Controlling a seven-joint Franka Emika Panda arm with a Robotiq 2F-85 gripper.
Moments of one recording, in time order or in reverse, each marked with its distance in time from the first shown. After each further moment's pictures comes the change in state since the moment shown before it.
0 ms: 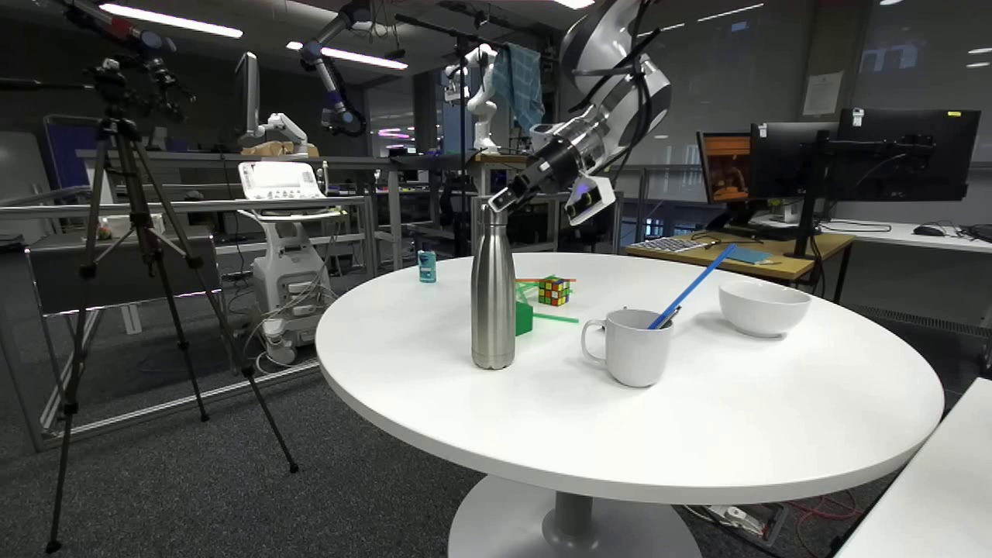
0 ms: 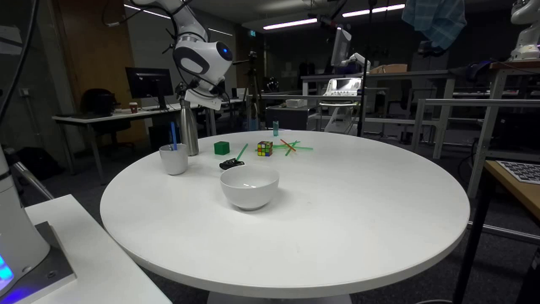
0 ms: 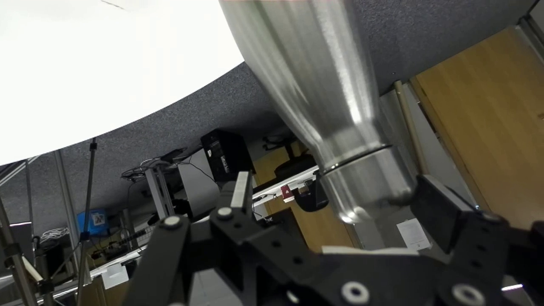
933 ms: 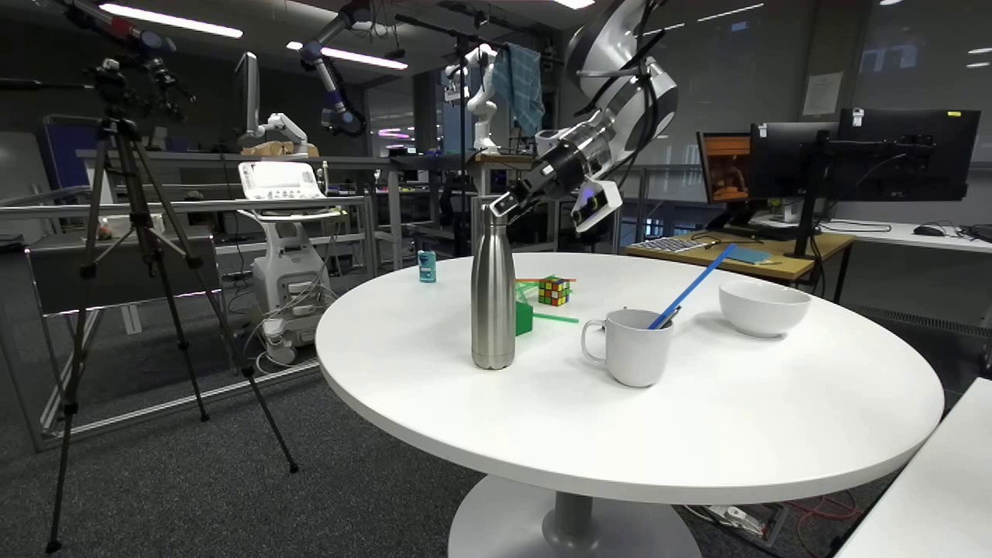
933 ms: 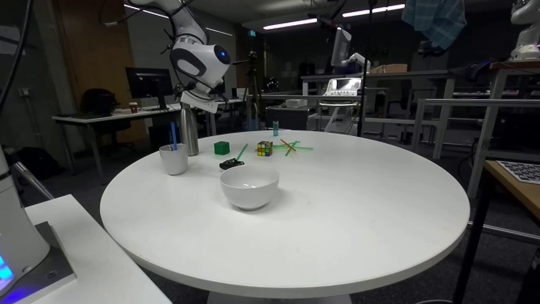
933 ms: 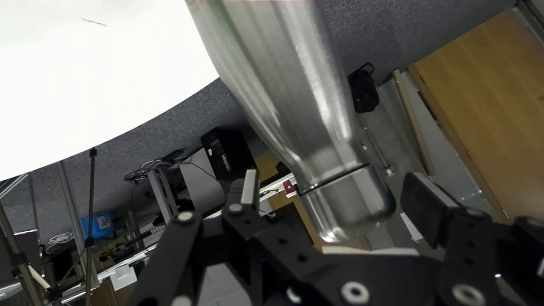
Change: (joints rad) arm 0.000 -0.020 0.000 -0.049 0.046 -0.006 0.000
